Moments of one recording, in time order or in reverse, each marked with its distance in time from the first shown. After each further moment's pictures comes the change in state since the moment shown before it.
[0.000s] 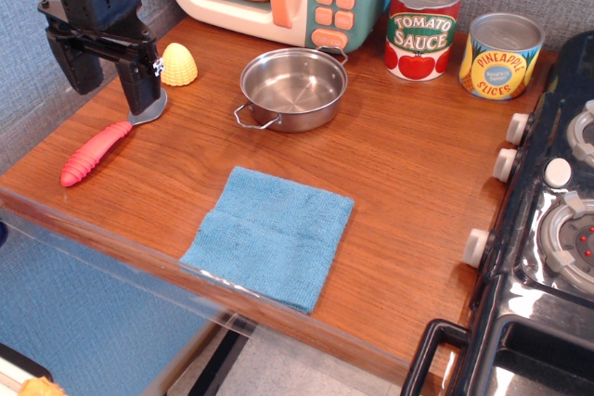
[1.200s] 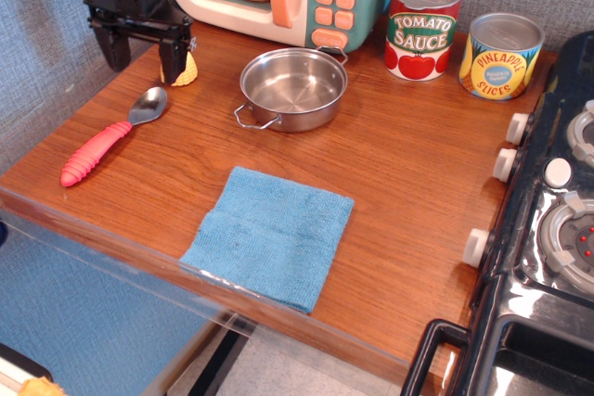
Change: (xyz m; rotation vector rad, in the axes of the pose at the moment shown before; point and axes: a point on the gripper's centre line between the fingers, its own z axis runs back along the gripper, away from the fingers) arm 0.084 0.049 -0.055 0.077 0.028 0.199
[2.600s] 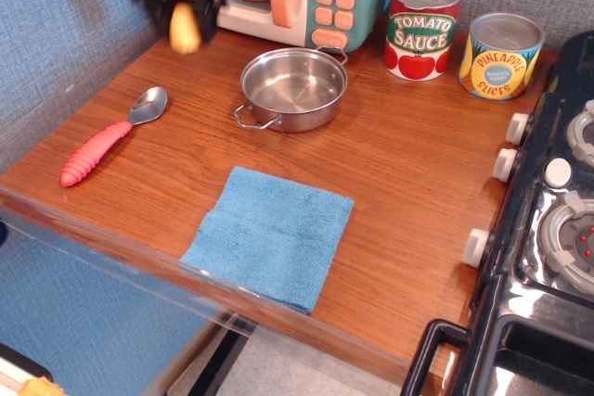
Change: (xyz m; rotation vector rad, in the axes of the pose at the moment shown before) arm 0.056 -0.030 0.032 -0.132 -0.155 -0.008
